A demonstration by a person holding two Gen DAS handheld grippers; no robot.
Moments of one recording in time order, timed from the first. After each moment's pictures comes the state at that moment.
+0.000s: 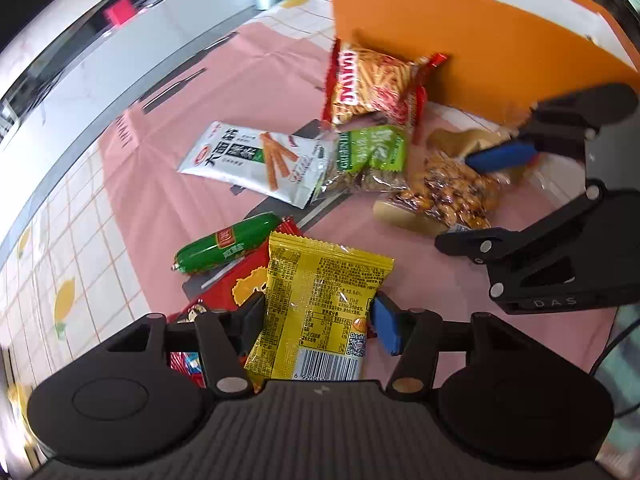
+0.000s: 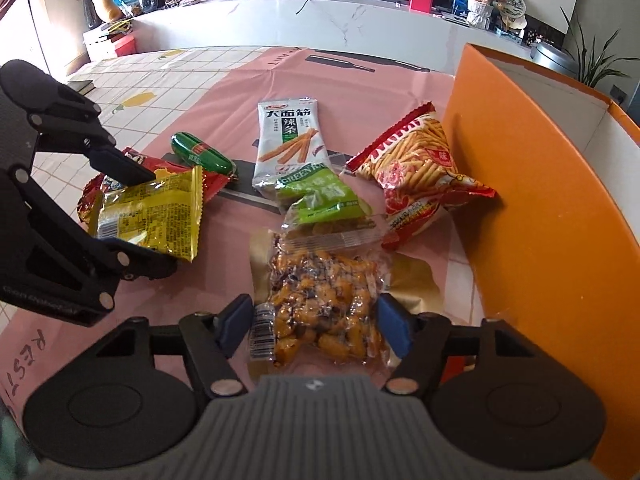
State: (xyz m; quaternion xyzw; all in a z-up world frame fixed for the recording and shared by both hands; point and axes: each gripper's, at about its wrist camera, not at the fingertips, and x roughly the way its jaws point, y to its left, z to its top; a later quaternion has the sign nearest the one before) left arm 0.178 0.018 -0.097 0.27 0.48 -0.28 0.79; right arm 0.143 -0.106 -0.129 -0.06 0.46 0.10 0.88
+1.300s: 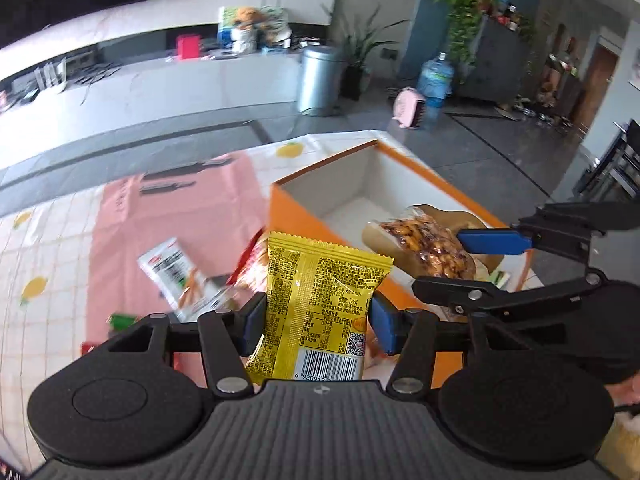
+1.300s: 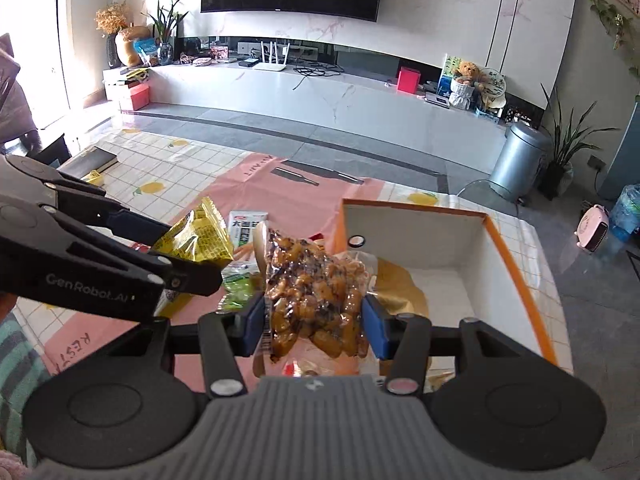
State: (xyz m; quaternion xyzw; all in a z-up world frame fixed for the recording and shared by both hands) left arm 0.127 -0.067 0.038 0.04 0.40 -0.27 0.87; right arm 0.089 -0.214 0.038 -0.09 0.38 0.11 0.92
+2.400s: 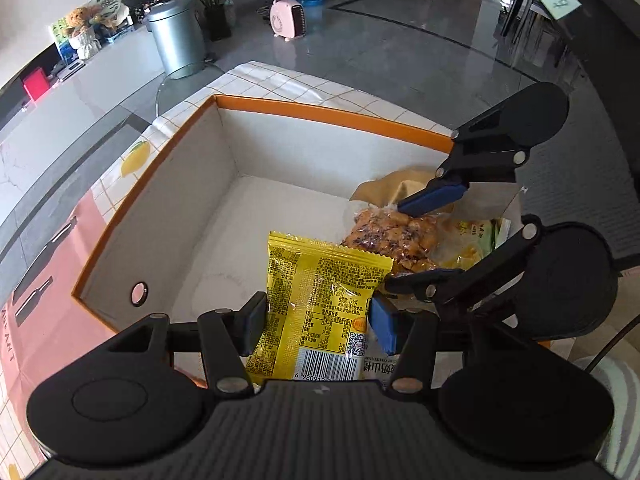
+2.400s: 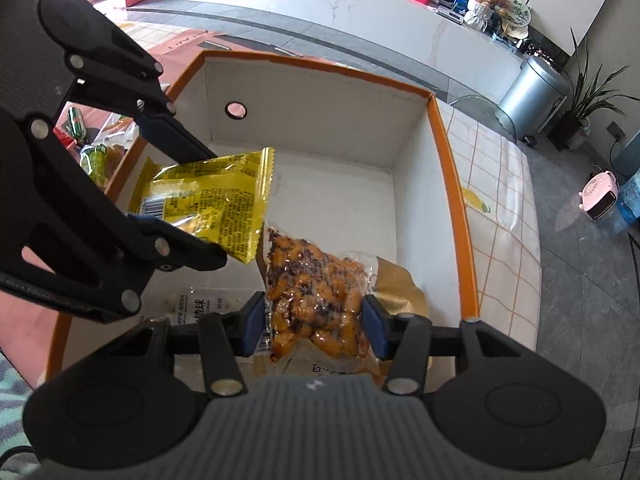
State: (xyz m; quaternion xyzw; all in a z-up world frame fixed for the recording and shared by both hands) left arm 0.197 -0.222 -0.043 0.24 0.44 -0.40 0.77; right arm 0.177 -0.331 -0.055 -0.16 0.50 0.13 0.84
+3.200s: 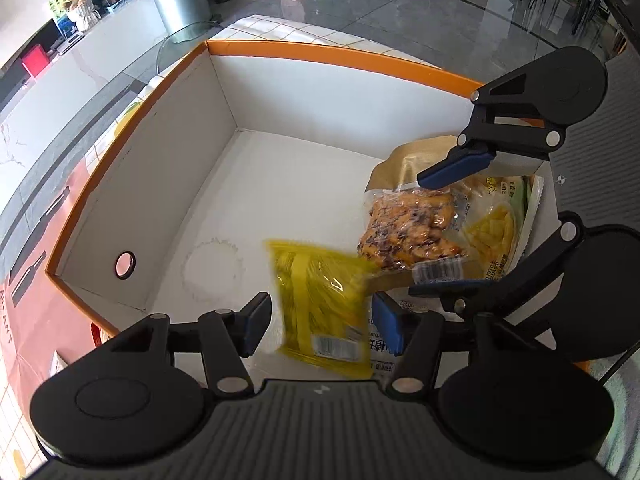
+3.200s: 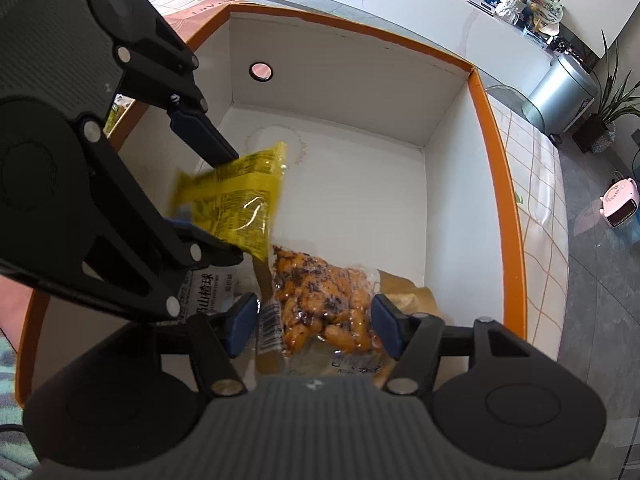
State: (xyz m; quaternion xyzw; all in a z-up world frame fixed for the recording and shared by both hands) left arm 0.205 -0.239 -0.064 0.27 0.48 -0.37 0.75; right arm 0.177 -0.323 -0.069 -0.18 0.52 0.16 0.82
